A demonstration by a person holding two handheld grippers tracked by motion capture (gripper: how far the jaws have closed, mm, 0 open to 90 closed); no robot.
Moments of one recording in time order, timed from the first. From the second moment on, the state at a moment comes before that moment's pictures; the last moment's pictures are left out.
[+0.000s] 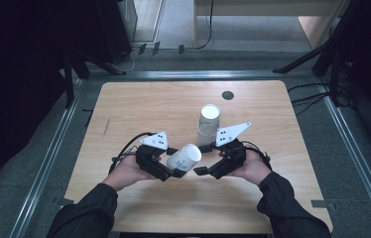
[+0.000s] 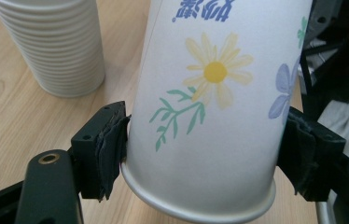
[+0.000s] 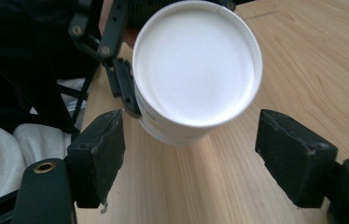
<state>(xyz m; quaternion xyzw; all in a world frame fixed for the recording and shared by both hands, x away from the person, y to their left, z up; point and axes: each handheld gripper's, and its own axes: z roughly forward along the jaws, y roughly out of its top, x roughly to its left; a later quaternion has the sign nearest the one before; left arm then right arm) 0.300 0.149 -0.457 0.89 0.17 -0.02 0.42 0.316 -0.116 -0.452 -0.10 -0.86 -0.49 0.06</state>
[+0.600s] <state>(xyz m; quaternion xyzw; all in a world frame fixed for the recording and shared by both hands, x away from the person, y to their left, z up) 0.313 0.135 -0.427 0.95 0.13 -0.02 0.28 0.312 -0.120 -0.464 -0.12 -0.86 -0.49 0.05</state>
